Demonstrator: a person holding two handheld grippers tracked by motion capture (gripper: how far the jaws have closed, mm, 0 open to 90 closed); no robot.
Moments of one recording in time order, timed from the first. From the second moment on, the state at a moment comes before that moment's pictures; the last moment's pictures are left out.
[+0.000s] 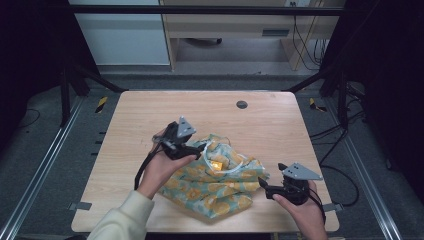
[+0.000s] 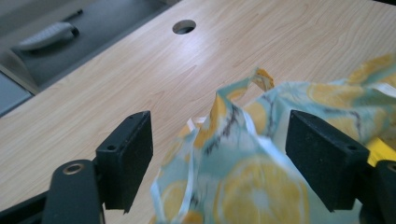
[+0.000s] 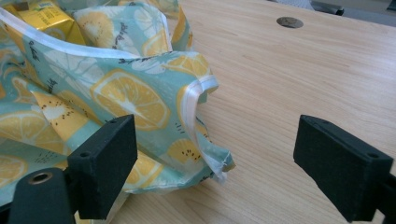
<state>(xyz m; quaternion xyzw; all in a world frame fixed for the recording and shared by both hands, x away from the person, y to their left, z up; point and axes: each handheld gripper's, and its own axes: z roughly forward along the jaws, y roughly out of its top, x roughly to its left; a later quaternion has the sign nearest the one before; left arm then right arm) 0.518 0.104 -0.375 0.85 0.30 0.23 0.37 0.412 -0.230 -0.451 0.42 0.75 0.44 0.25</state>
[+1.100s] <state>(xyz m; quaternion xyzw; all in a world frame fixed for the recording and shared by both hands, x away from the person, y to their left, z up) 0.459 0.111 -0.354 0.83 0.24 0.18 0.47 0.411 -0.224 -0.444 0.41 0.75 0.45 0.27</state>
